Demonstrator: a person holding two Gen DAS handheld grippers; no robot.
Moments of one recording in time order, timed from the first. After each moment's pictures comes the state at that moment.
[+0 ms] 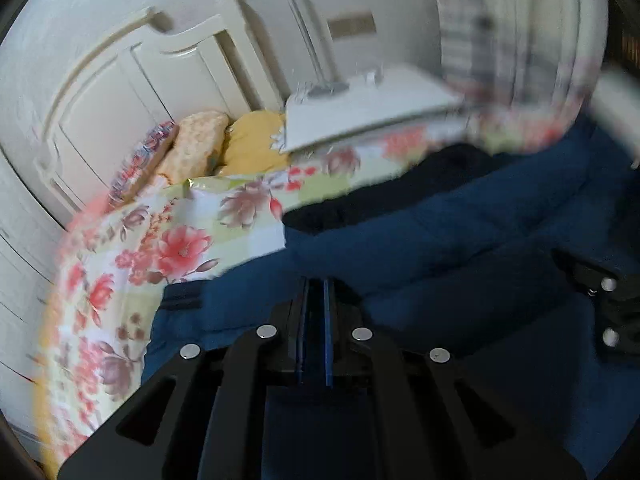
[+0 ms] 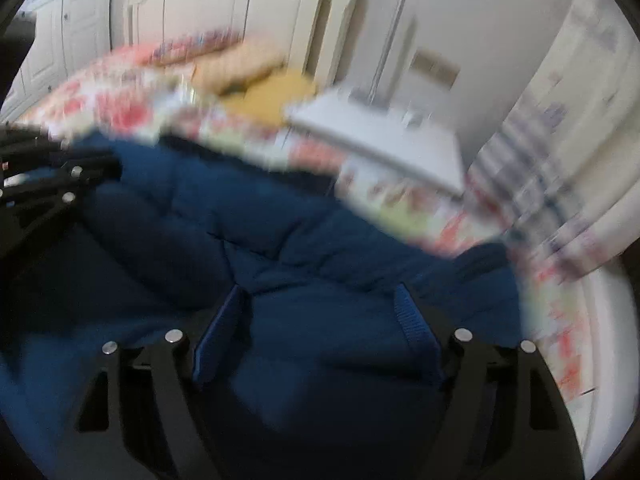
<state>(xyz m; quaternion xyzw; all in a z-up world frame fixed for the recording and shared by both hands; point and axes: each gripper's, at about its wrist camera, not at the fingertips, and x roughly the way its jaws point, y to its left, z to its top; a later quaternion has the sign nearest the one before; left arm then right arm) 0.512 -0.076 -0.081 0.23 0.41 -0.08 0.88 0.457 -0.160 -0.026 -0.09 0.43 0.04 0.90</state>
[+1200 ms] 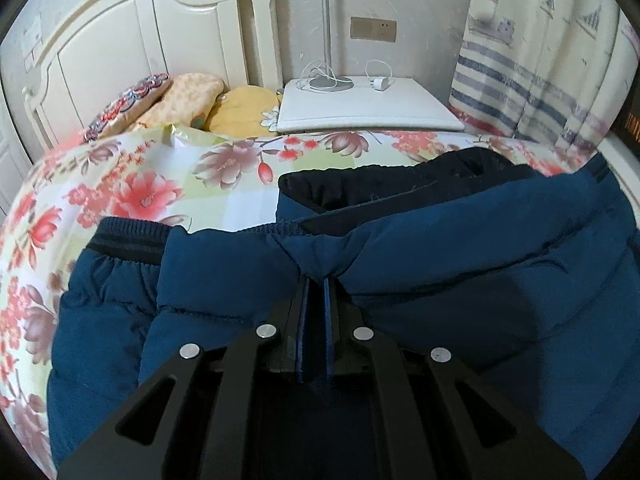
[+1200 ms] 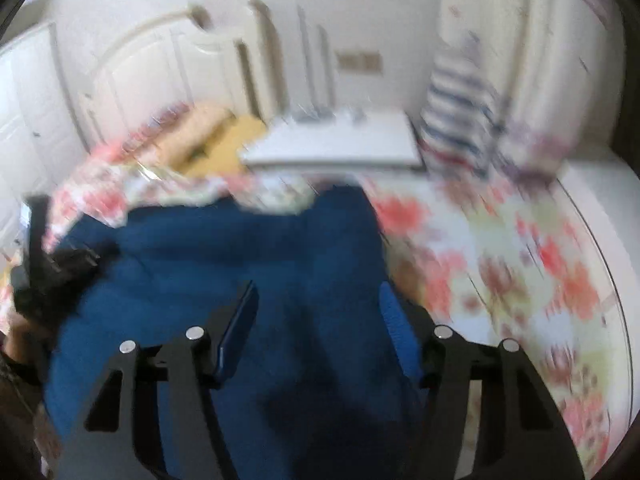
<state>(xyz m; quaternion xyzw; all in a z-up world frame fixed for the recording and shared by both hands) 0.528 -0.032 -0.100 0.06 0.43 -0.12 0.89 0.395 -0.276 0.007 0.07 0.37 0.01 0.93</state>
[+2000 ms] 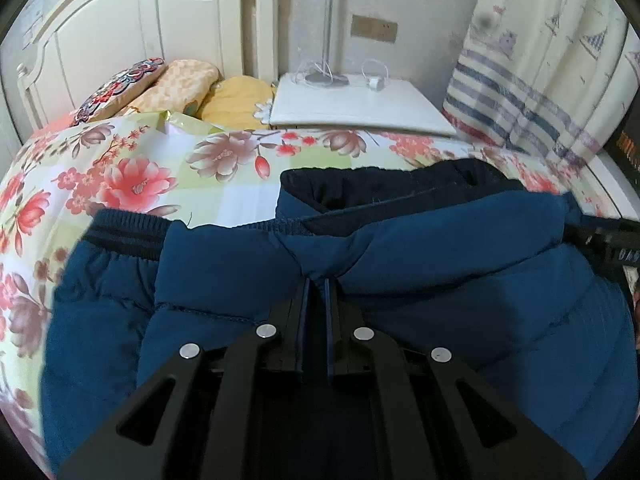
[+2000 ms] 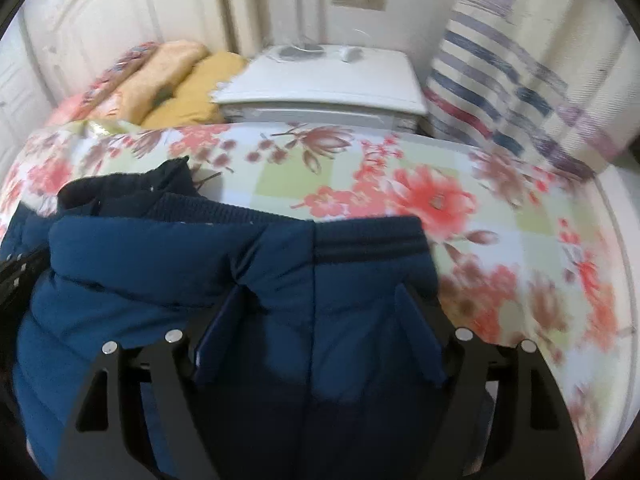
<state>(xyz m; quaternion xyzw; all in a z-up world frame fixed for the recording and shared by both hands) 0.533 -0.022 -0.092 0.04 0.45 -0.14 0.88 0.491 -0.263 -0.029 0.05 0.49 -0.04 0.87</state>
